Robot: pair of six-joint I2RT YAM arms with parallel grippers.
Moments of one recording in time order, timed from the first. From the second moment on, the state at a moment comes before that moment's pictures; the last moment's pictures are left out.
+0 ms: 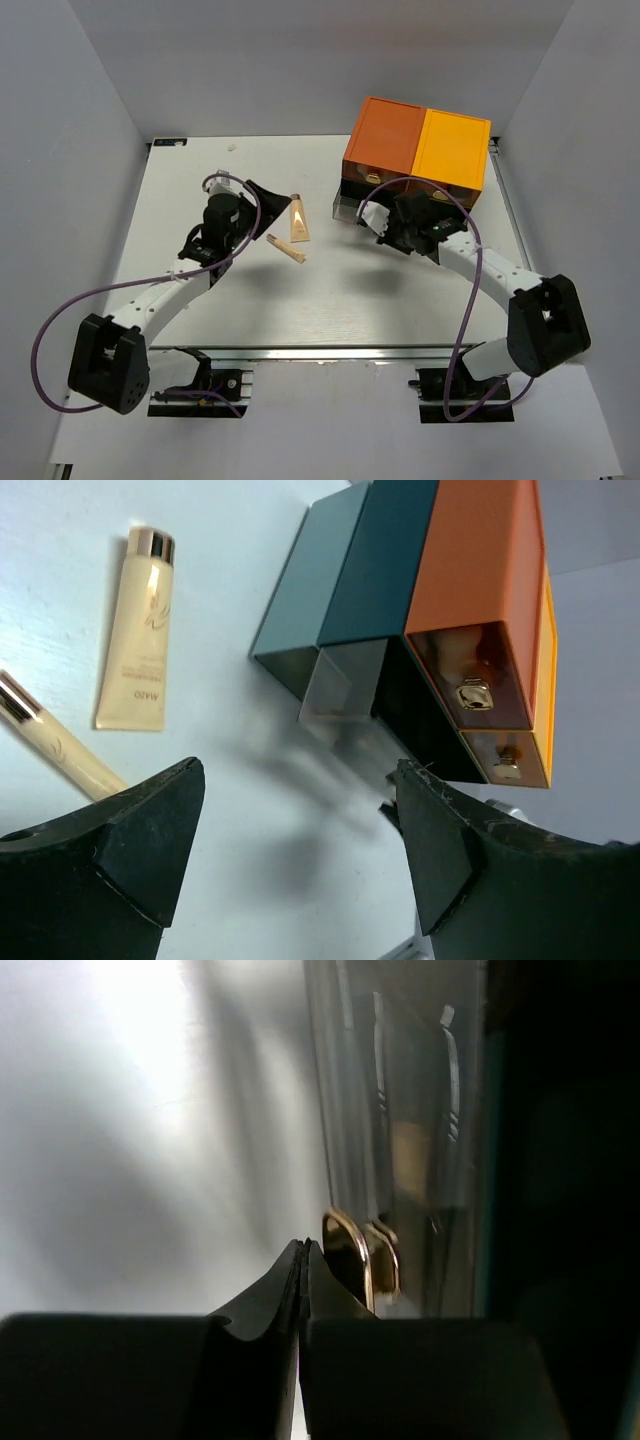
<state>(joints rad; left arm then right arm) -0.39 1.21 0.77 0.16 0.01 -1.00 0.49 1.42 0.96 -0.44 -0.09 -0.81</state>
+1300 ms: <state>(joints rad) -0.81 2.21 1.29 0.59 -0.05 -1.63 0.18 1.12 1.09 -0.37 -0.52 -0.72</state>
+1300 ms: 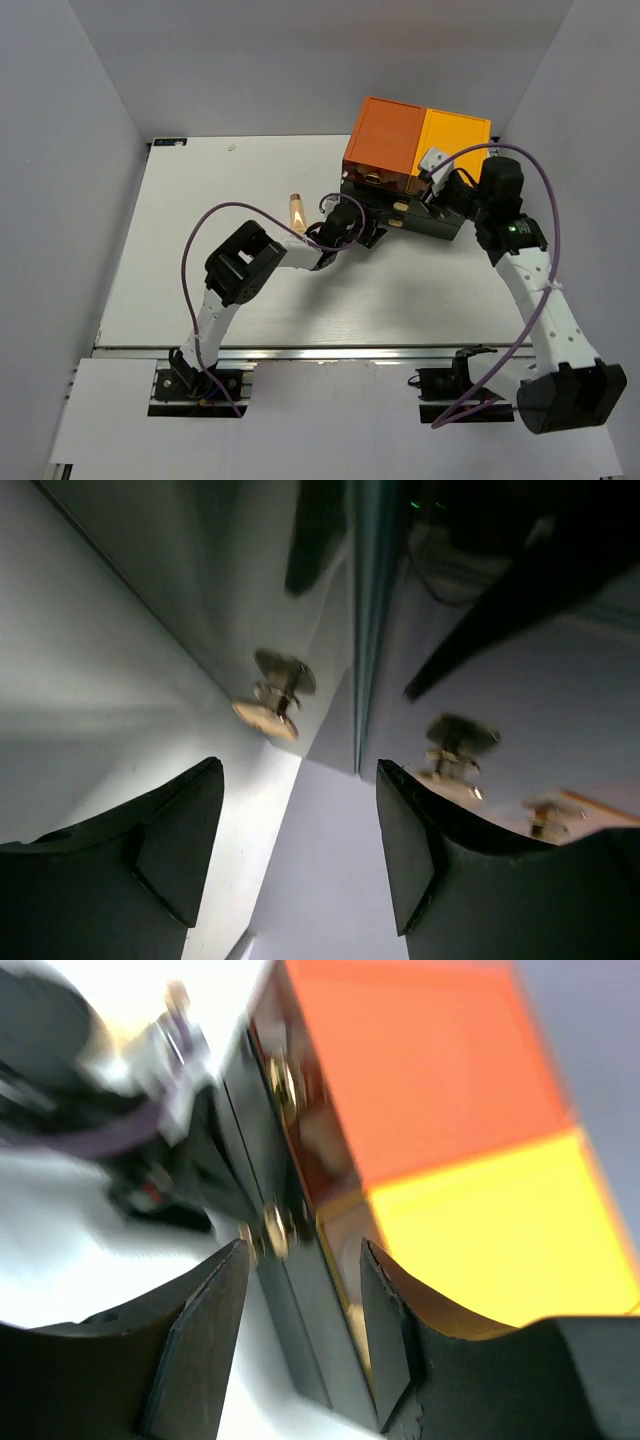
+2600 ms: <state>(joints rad) -0.87 2.07 1.01 0.61 -0.12 -1.70 0.05 1.05 1.10 -0.37 -0.81 -0.48</state>
